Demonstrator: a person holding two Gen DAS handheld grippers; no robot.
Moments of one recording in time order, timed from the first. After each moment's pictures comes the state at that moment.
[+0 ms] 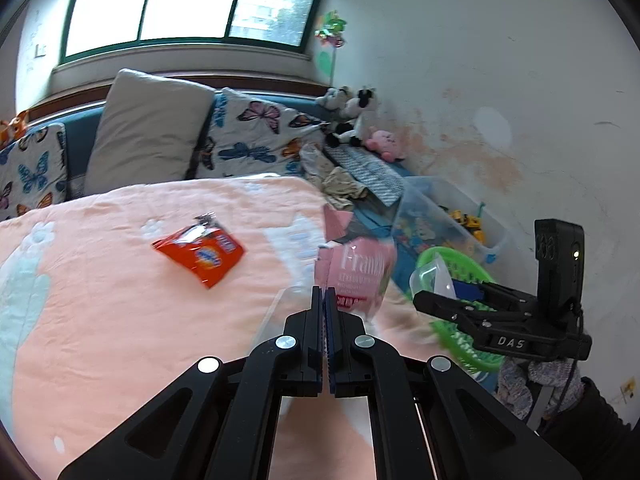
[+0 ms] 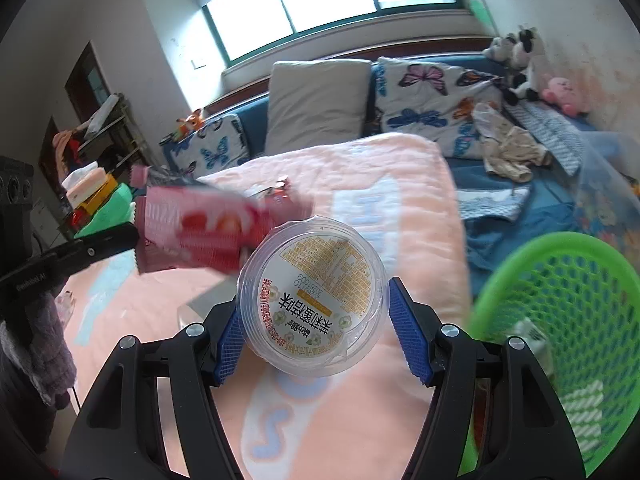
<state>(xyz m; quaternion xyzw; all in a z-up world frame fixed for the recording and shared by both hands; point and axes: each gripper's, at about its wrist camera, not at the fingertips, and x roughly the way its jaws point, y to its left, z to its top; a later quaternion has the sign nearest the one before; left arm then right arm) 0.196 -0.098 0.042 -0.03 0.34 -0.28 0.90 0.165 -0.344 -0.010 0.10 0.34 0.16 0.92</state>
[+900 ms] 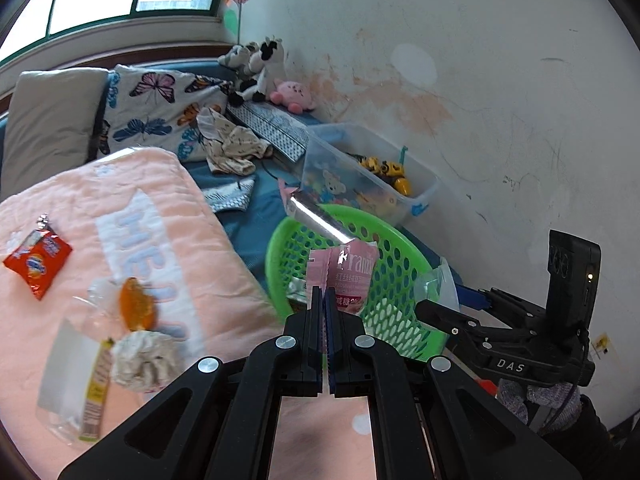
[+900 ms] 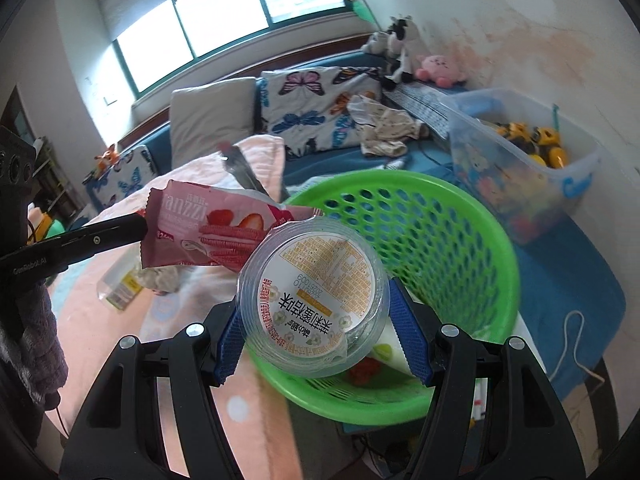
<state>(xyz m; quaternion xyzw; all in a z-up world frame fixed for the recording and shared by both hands) 0.180 -0.273 0.012 0.01 0.39 -0.40 0.83 0.063 -0.490 -0.035 0.14 0.35 0.00 0.93</state>
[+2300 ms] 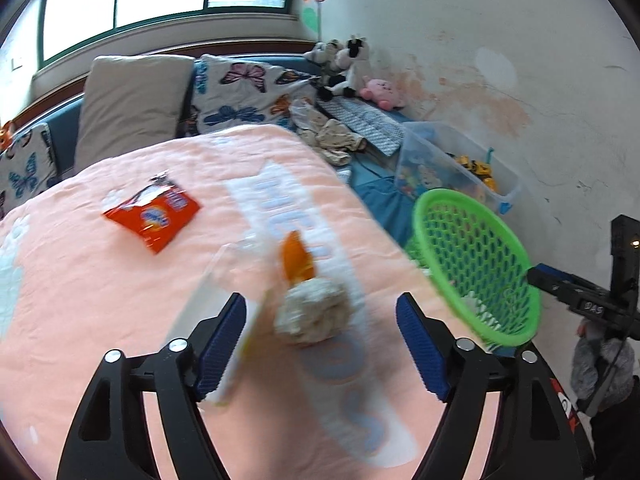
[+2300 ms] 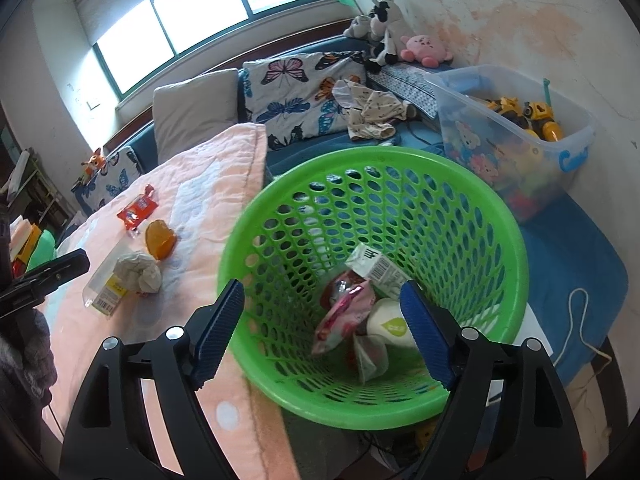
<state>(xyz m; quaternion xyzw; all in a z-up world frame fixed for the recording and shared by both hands) 0.195 -0.158 -0.013 0.04 0.40 -0.26 0.88 0.074 -0.484 -0.049 0.16 0.37 -0.02 0.92</state>
